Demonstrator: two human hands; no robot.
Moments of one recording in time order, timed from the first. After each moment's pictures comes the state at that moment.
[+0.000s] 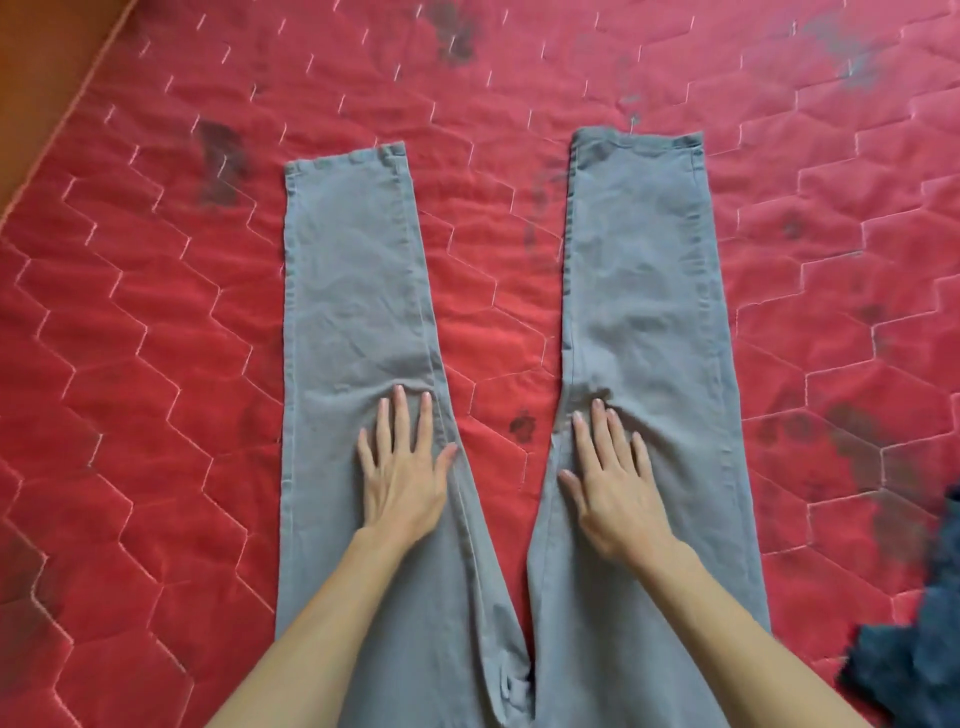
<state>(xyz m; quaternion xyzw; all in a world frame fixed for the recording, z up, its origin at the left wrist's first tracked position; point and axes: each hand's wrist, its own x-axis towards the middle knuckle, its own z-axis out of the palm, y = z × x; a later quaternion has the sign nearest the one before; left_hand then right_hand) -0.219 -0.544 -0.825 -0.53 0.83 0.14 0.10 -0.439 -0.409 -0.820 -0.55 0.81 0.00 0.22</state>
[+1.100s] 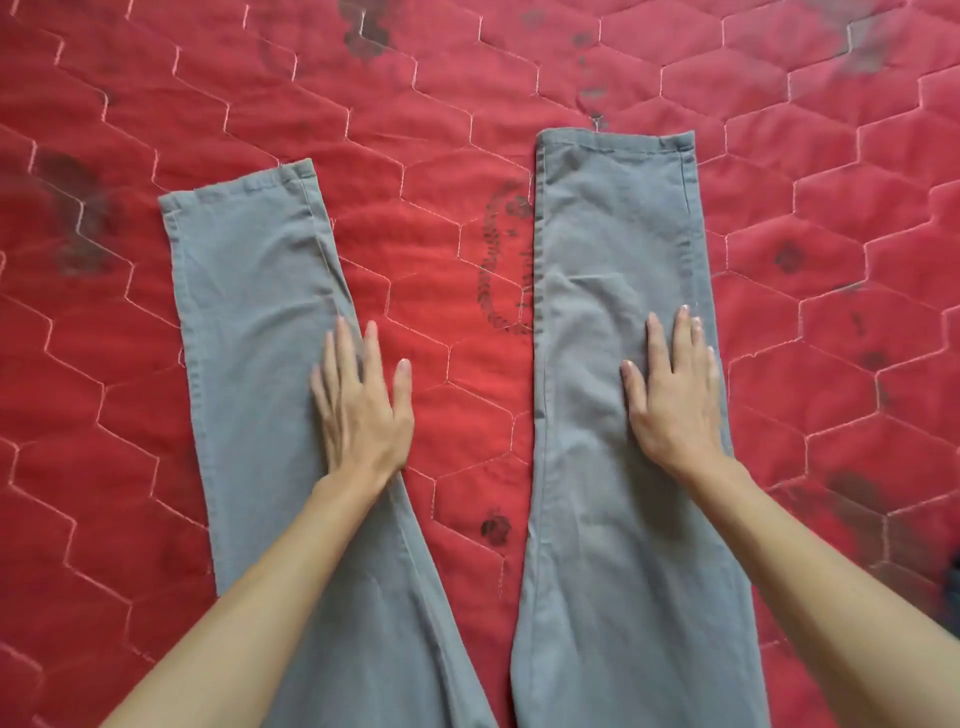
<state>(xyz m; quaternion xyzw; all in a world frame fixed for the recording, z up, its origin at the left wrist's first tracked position) -0.322 -0.690 -0.811 -0.56 0.81 0.18 -0.04 -0.589 -0.521 -0.818 -0.39 0.91 -0.07 0.15</state>
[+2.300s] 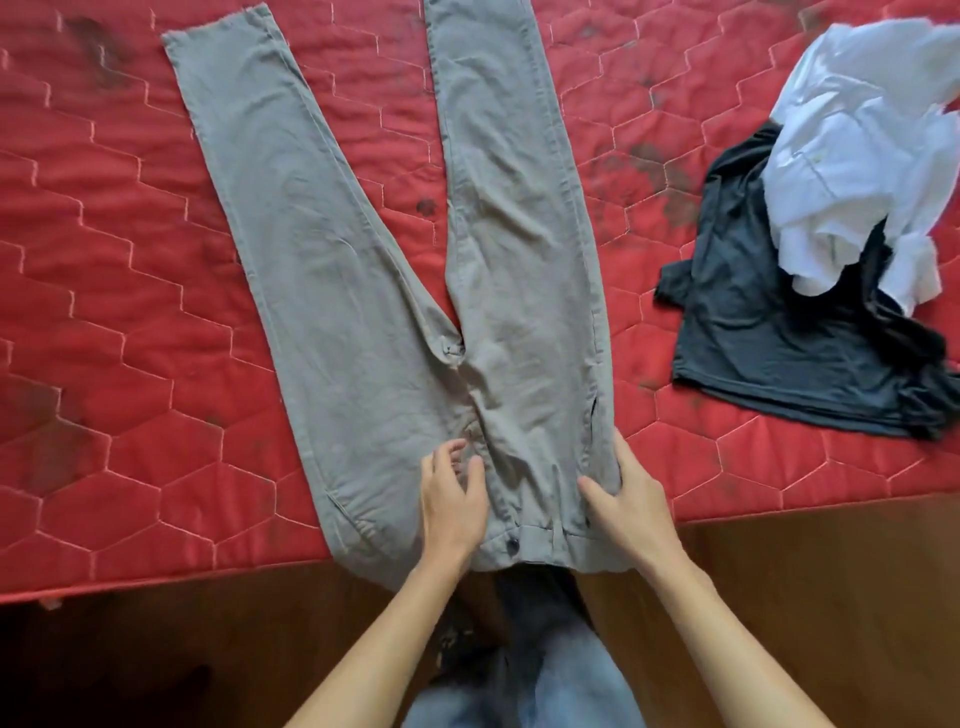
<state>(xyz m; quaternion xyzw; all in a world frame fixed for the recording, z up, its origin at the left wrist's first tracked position) -0.098 -0.195 -0.731 -0.56 0.65 0.50 -0.05 -0.243 -0.065 -0.675 -0.17 0.87 -0.30 0.36</state>
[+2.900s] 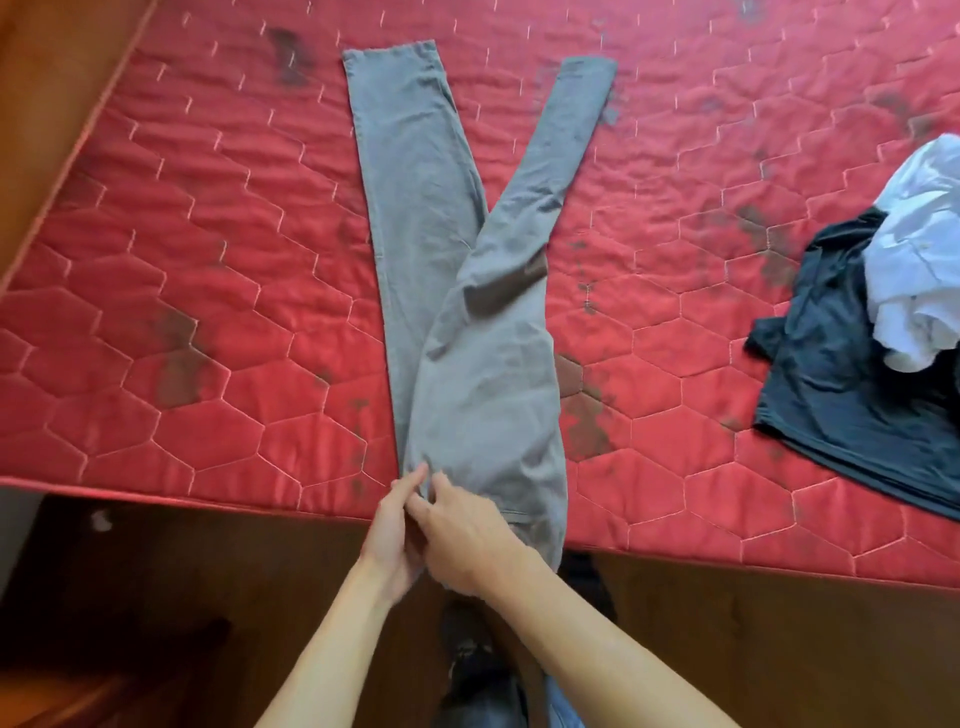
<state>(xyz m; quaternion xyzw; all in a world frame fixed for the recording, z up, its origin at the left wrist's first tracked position) 0.039 -0.244 -0.678 -0.59 0.15 0.78 -0.14 -0.050 -0.202 -0.666 -0.65 0.67 0.02 0.37</state>
